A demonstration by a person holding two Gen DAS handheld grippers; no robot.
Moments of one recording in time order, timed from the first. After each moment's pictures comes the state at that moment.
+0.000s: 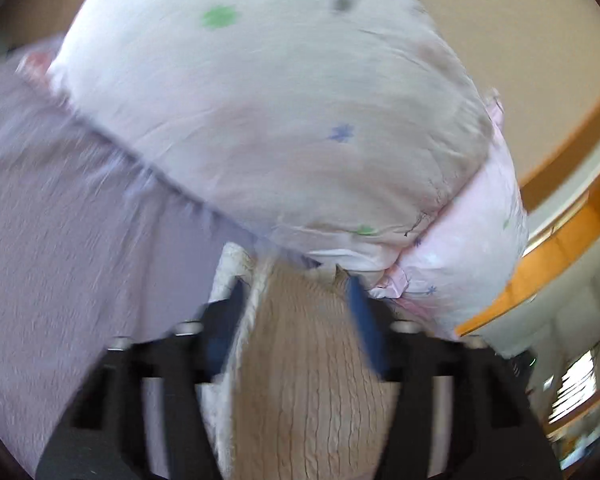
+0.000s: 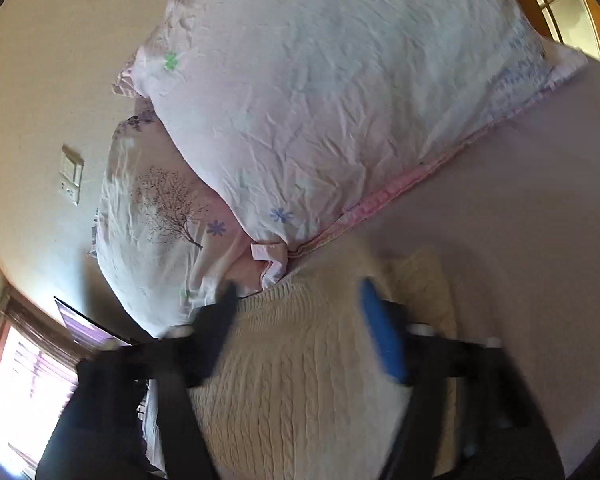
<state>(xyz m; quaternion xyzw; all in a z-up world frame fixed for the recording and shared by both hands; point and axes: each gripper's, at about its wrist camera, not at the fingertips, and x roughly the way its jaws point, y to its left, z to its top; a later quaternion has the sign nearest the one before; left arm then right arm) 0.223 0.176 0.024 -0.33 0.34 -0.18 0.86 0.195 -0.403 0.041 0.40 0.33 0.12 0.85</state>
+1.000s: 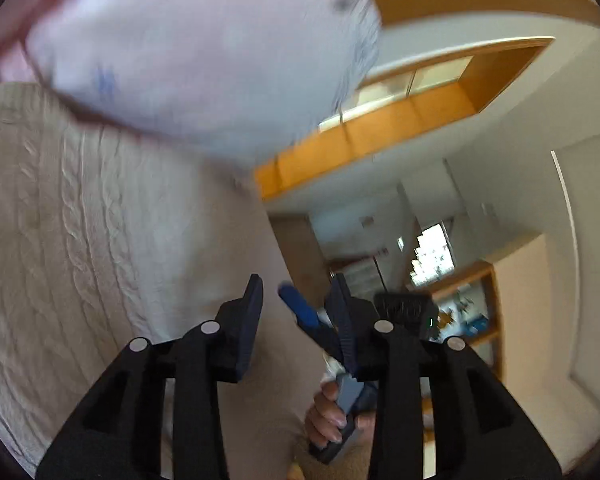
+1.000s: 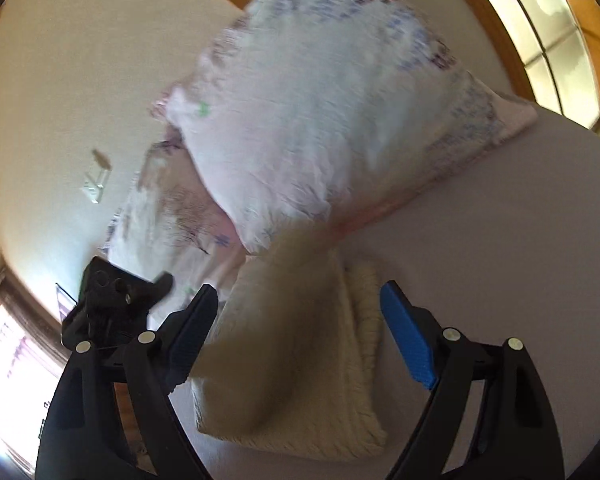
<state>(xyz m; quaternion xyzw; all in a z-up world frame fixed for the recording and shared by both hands) 0.247 -0.168 0.036 -0.31 0.45 -0.54 0.64 0.121 -0.453 0.067 0.36 0.28 0.10 0.88</state>
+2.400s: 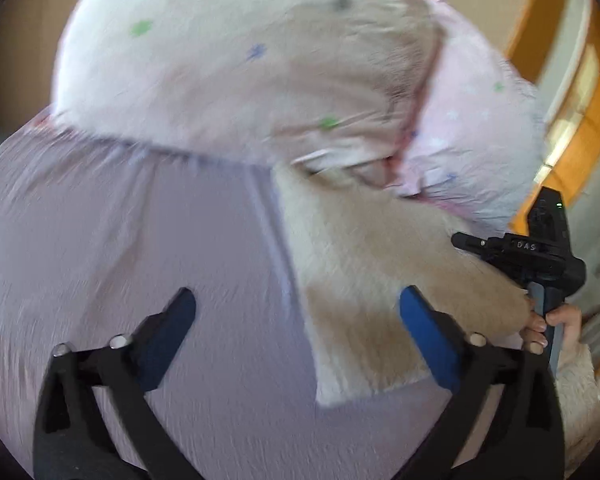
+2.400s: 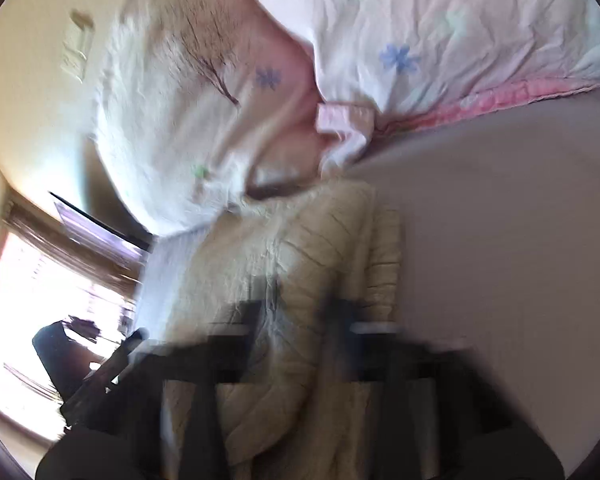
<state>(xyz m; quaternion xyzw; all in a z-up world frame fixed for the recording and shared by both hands) 0.147 0.070 0.024 -0.12 0.37 -0.12 0.92 0.252 -0.283 0.017 0.28 0.46 0.20 0.81</state>
